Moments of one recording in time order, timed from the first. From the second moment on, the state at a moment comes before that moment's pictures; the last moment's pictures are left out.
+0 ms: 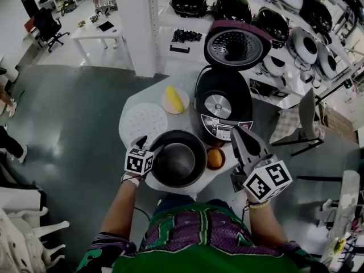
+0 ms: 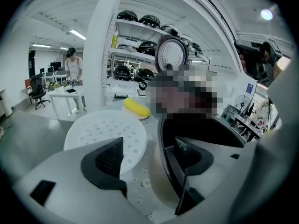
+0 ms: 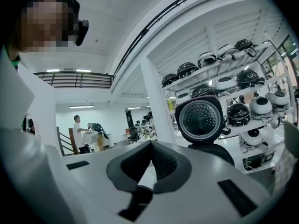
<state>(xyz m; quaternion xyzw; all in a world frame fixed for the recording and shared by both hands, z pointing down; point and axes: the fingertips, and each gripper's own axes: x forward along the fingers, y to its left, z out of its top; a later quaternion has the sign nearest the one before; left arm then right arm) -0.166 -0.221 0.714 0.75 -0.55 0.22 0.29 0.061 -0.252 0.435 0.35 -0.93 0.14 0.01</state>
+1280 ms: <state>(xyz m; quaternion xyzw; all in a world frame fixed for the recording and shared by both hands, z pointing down) -0.153 -0.209 0.714 0.75 -0.53 0.25 0.30 0.079 -0.242 0.425 0.37 -0.92 0.14 -0.01</state>
